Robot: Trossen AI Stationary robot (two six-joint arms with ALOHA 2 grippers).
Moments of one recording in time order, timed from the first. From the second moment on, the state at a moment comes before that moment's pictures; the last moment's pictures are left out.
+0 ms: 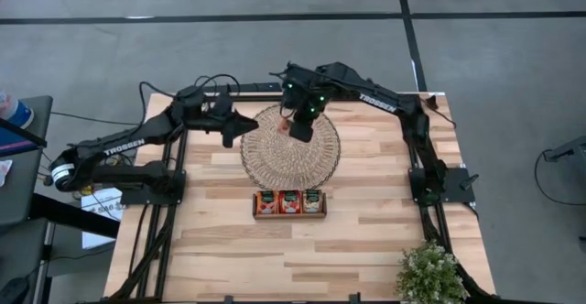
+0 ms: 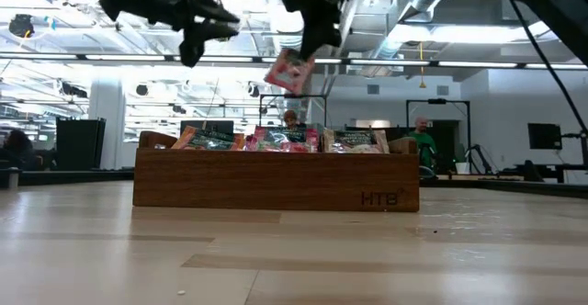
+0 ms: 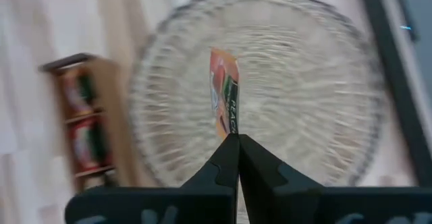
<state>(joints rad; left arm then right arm) 0.57 0.99 0.70 0.07 0.49 -0.46 -0.31 2.12 2.35 -1.40 -0.14 -0.09</state>
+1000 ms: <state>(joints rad) 0.36 1.24 0.70 0.42 0.40 -0.56 -0.24 2.12 2.35 -1.46 -0.34 -0.15</state>
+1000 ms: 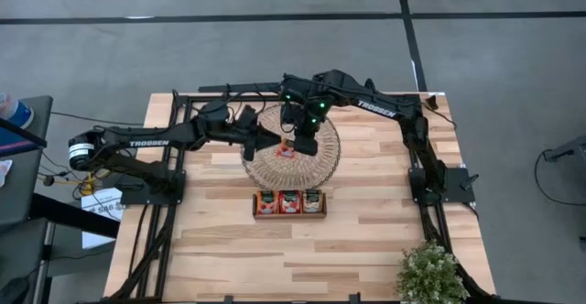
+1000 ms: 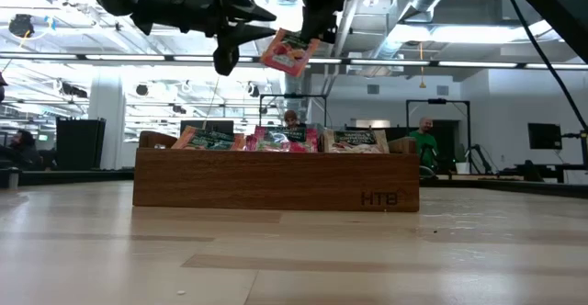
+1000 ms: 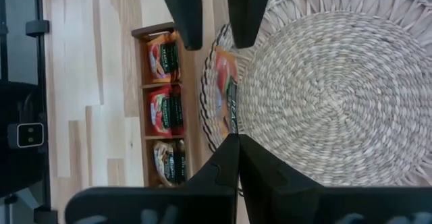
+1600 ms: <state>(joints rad) 0.34 1.24 0.70 0.42 0.36 -0.53 -0.24 2.12 2.35 -1.44 -0.35 -0.17</state>
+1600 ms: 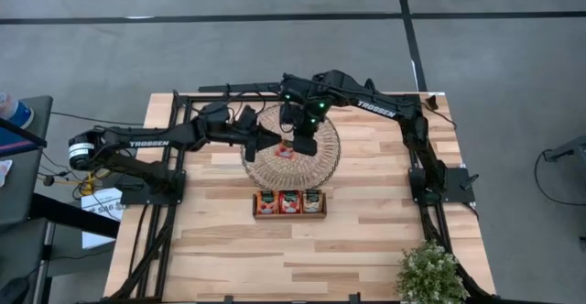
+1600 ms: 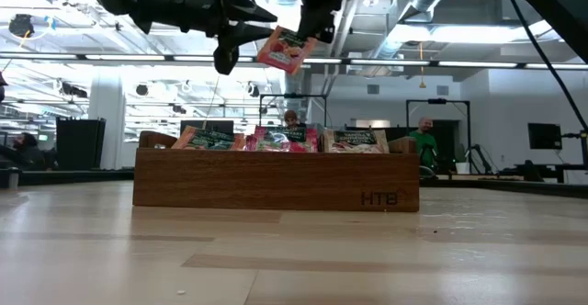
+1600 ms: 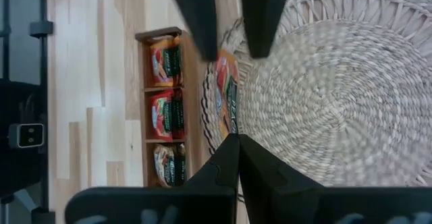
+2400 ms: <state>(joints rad) 0.32 1.36 0.85 0.20 0.39 -0.44 -0.26 2.12 2.35 -1.44 -0.39 -0.14</state>
